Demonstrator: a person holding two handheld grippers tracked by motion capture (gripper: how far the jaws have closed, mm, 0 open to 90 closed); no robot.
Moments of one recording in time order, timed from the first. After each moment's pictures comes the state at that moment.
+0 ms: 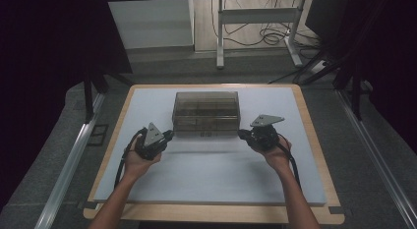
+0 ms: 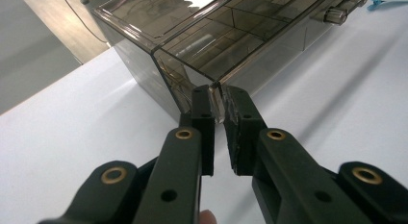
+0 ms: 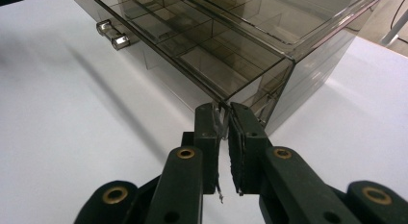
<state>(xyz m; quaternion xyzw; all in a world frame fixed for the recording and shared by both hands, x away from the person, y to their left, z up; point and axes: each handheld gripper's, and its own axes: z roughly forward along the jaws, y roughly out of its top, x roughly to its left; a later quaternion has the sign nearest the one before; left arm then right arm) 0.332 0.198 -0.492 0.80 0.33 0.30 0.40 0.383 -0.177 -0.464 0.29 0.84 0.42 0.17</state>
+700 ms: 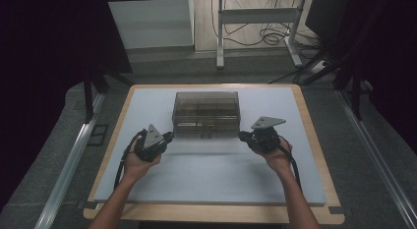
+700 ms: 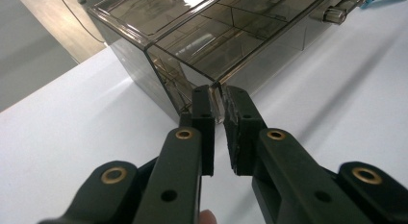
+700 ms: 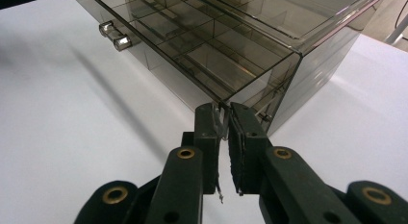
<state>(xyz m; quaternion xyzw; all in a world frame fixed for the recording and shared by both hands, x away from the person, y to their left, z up) 0.327 0.198 -0.492 0.80 0.33 0.30 0.40 0.377 -0.179 -0.465 0.29 0.84 0.43 0.17</state>
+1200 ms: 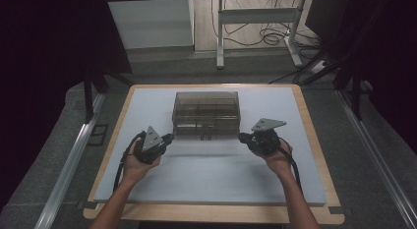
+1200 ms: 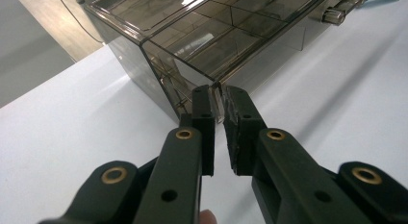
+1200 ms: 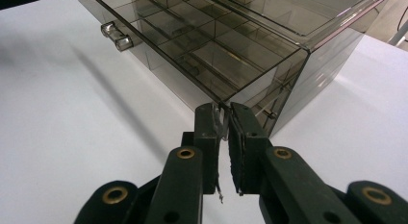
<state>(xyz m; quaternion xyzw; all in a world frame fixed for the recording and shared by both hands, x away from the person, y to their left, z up) 0.321 0.199 -0.494 0.80 0.33 0.30 0.40 0.372 -0.180 -0.466 0.28 0.84 0.43 0.17</state>
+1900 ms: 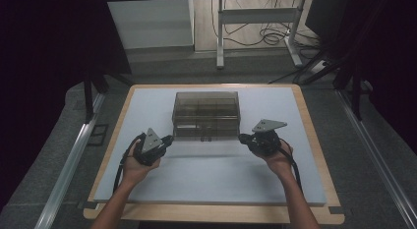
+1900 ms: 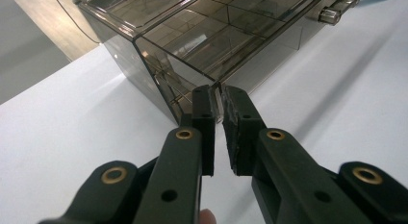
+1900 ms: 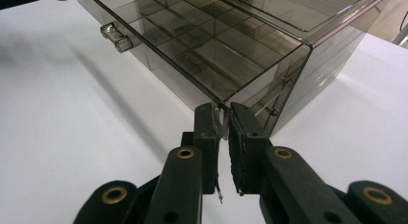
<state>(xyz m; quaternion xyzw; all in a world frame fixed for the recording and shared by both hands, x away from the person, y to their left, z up) 0.317 0.199 -0.496 0.80 0.32 0.29 0.41 0.370 -0.182 -0.468 0.28 0.84 0.43 0.17</state>
